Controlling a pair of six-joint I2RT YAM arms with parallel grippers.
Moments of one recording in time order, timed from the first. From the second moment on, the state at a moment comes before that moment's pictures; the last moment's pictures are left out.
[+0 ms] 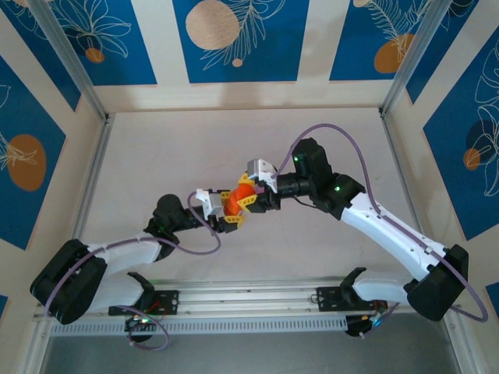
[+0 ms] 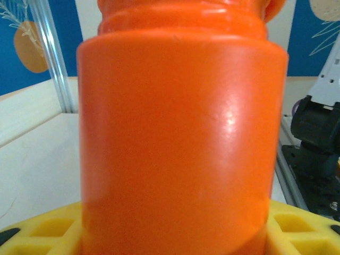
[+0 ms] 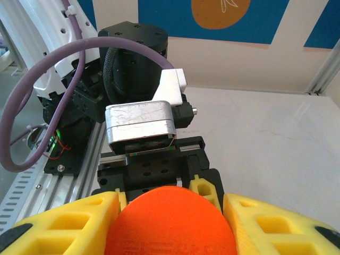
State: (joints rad) left arm -0.62 1.24 0.35 0.94 0.74 0.02; right arm 0.70 1.20 1.11 -0.37 -0.76 -0.44
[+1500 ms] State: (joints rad) left arm -0.63 1.17 0.42 0.69 0.78 0.09; right arm 0.66 1.38 1.32 -0.70 -0.94 -0.72
